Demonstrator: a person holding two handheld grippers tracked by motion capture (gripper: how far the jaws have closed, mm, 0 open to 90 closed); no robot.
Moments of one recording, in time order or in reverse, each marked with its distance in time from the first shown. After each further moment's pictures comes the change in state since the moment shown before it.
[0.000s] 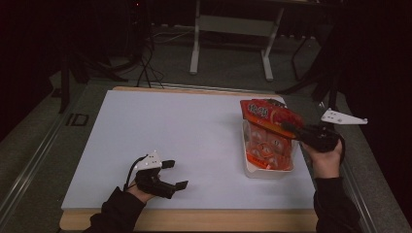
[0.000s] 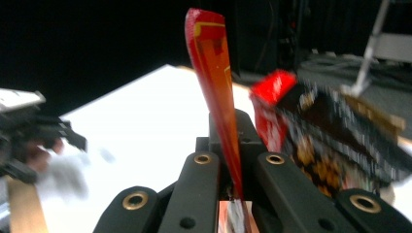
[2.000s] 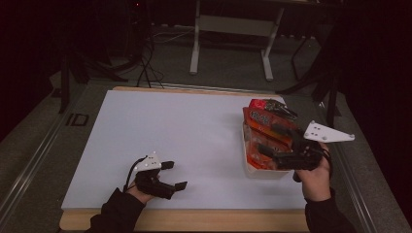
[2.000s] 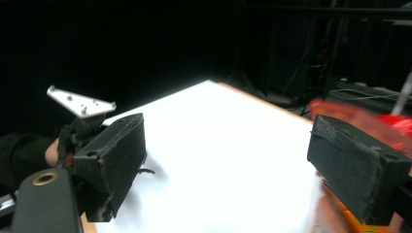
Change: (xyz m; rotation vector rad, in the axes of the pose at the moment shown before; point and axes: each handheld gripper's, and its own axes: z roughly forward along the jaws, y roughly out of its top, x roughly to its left) left arm 0.003 -0.007 0.001 0.005 0.006 -0.009; right arm 0.089 0.007 0.012 -0.058 0.097 -0.117
